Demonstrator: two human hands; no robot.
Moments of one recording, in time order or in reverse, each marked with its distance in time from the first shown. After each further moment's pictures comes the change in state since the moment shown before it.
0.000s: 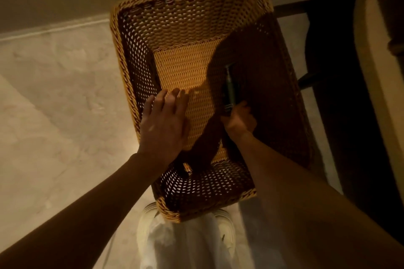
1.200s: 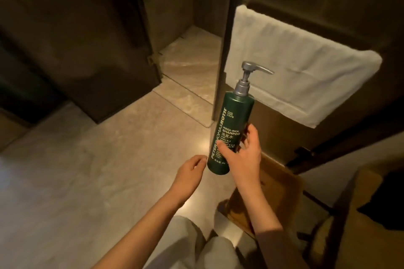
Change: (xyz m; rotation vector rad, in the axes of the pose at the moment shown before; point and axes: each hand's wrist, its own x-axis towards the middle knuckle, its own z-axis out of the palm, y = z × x) left_hand -0.409 0.092 -0.621 -1.278 0.498 -0.980; right_hand -0.708 -0.175 -0.447 0.706 -0.342 -1.109
